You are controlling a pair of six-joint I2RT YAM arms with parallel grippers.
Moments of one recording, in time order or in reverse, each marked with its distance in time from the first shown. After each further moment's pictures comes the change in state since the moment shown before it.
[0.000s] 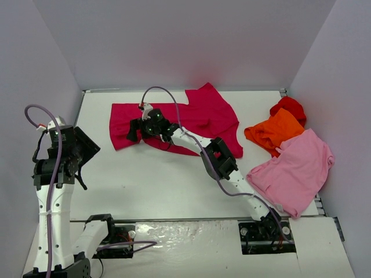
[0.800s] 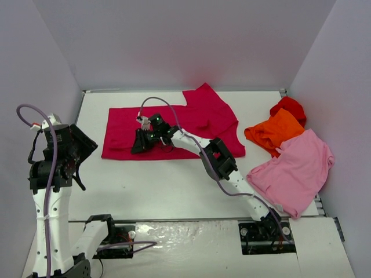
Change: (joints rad) left arm 0.000 -0.008 0.054 -0.001 -0.007 -0.019; right arm 0.001 0.004 -0.038 -0.114 -0.353 0.134
